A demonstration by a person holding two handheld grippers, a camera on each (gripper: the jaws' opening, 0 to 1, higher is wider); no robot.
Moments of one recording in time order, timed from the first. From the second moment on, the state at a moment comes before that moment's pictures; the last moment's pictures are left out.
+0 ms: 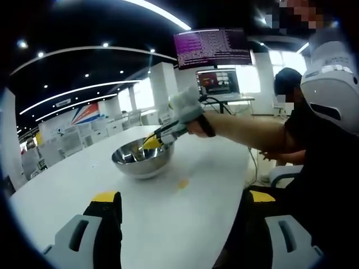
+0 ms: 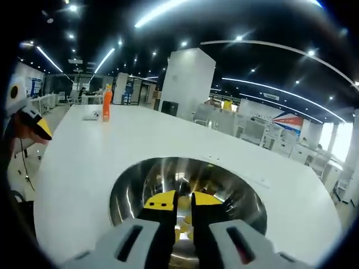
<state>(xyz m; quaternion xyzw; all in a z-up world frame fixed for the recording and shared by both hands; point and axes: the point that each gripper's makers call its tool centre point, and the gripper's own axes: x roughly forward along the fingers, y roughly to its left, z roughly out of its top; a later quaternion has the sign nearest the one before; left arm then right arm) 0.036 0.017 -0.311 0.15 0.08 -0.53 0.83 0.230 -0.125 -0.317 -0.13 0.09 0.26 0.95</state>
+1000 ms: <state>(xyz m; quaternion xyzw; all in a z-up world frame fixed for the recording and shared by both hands) 0.034 0.021 -0.308 0.15 0.08 -0.53 0.83 0.226 -0.134 -0.303 -0.11 0.07 0.25 0.96</state>
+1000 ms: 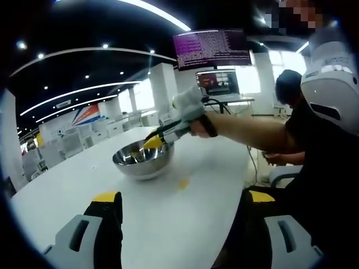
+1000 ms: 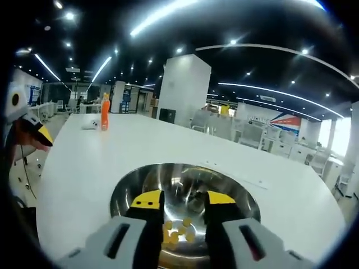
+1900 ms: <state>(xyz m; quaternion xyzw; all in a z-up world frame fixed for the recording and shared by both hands) 0.033 0.018 -0.306 0.15 0.08 -0.53 0.83 0.113 -0.099 -0.130 -0.07 -0.13 0.31 0.94</state>
